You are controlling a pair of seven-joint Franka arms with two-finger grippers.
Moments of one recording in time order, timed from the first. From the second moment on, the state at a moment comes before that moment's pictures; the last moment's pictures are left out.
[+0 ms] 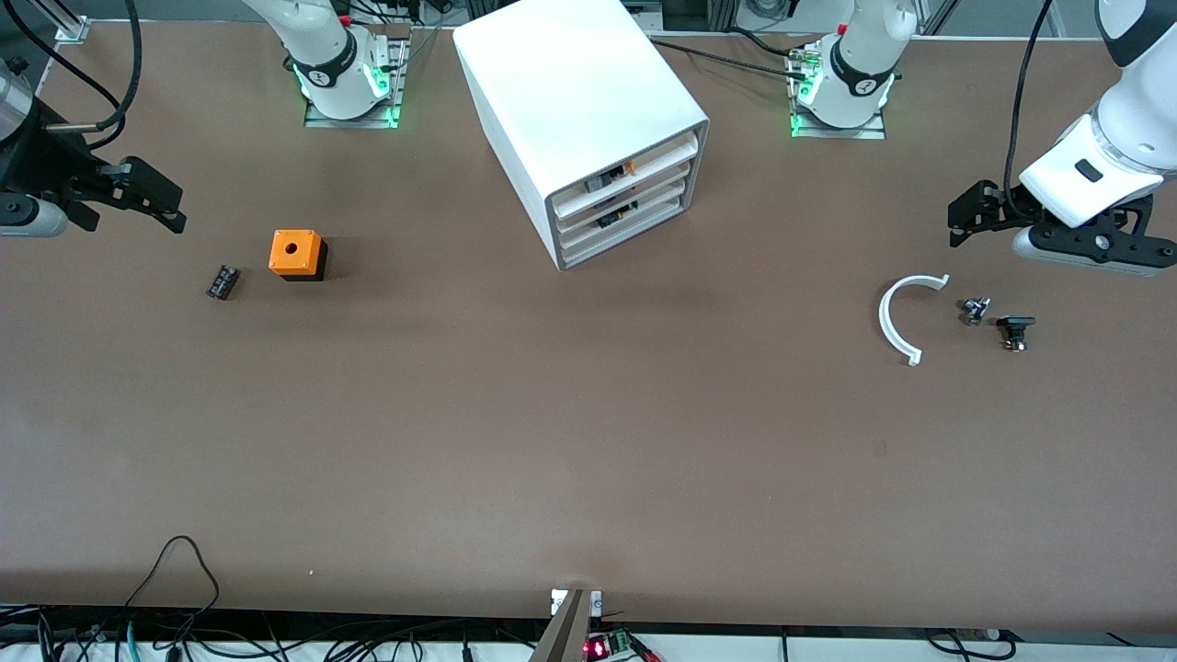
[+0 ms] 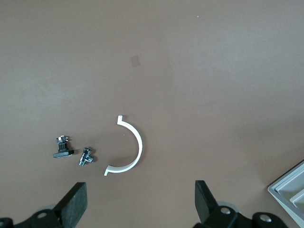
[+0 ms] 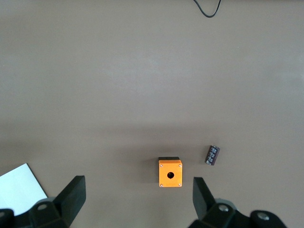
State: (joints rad) left arm -0.03 -0.02 -0.06 -1.71 0.04 1.68 0.09; right arm 0.02 0.04 0.09 -1.48 -0.03 1.56 0.11
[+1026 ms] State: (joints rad) left arm -0.03 -0.01 -0.06 -1.71 0.02 1.58 0.09; right arm 0.04 0.10 0.09 -1.49 -0.04 1.55 0.11
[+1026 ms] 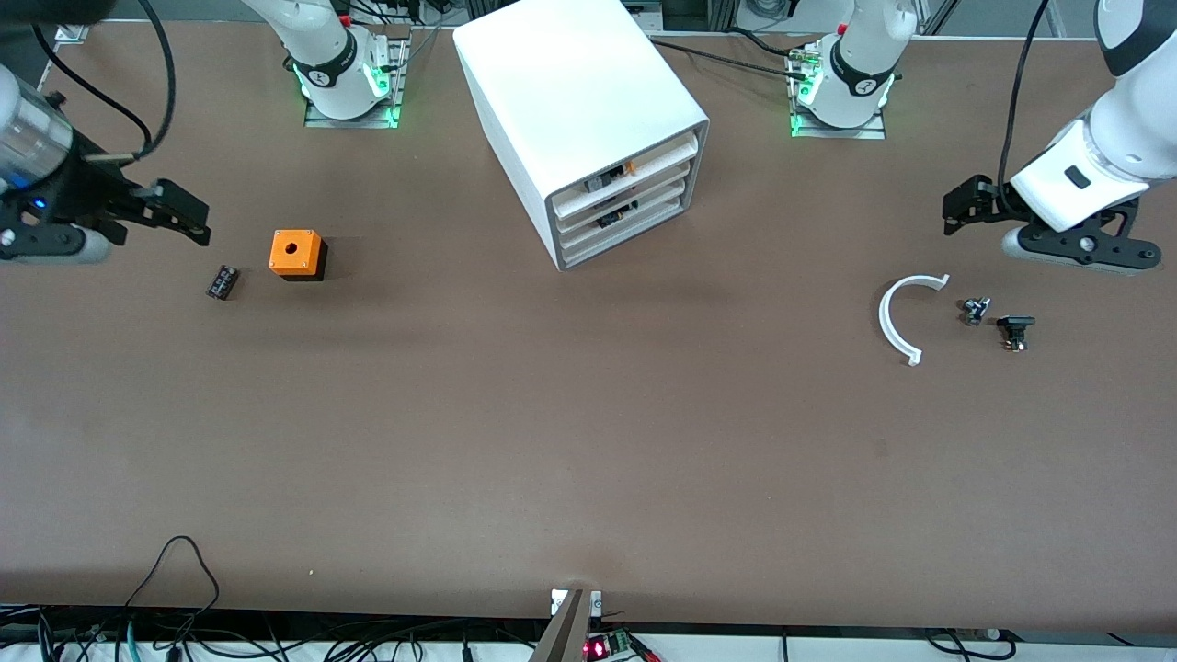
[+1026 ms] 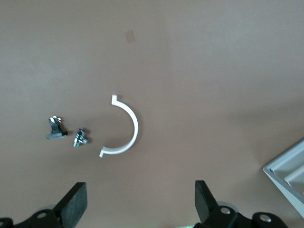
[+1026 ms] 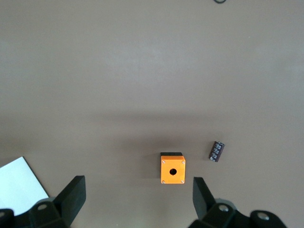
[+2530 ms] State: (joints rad) left arm -0.01 0.30 -0.07 -1.95 -0.97 1.44 0.78; right arm 0.11 0.25 0.09 -1.51 -0.01 1.60 0.38
